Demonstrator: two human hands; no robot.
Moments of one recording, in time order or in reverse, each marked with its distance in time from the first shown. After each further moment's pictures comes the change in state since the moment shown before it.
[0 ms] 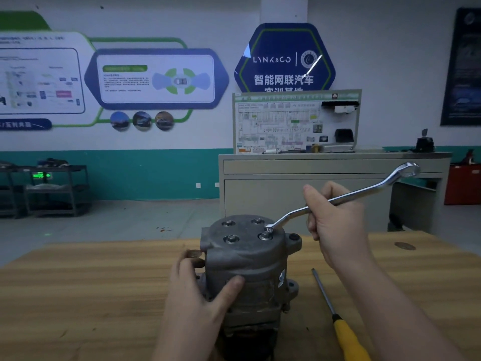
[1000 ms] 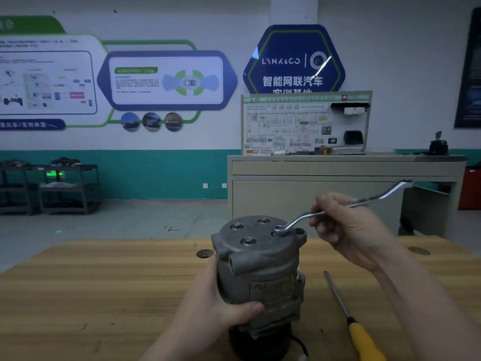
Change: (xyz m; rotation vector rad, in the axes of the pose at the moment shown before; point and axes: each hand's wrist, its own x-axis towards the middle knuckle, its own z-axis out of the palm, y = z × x) left_hand 0.024 -0.035 -0.008 -0.224 -0.422 0.201; right_hand 0.010 -0.009 -0.007 0.300 -0.330 0.456
